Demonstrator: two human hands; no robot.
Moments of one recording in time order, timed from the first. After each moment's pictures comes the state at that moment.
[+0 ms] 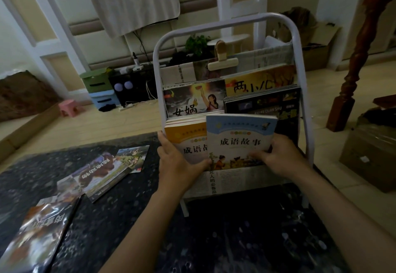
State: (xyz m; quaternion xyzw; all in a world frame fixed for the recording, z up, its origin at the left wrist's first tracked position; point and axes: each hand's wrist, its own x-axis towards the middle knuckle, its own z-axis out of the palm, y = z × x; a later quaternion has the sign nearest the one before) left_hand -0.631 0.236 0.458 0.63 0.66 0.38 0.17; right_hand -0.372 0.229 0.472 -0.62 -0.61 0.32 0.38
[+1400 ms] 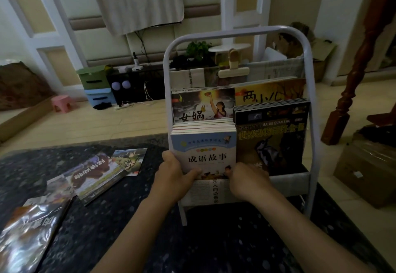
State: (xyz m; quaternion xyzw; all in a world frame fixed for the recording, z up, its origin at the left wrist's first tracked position) left_hand -0.661 0.245 0.454 0.65 0.65 0.32 0.23; right_hand -0.463 0.233 0.472 -0.73 -0.65 0.19 0.03
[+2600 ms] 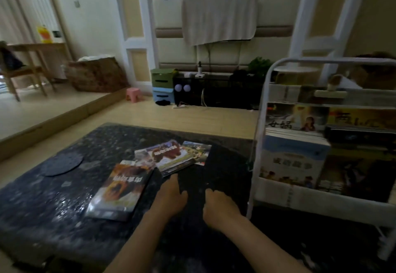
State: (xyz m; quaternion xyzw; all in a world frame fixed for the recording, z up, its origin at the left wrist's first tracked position) left_hand -0.860 0.143 0.407 0.55 0.77 0.25 0.23; right_hand -0.696 0.153 0.426 -0.54 -0.82 0.19 0.01
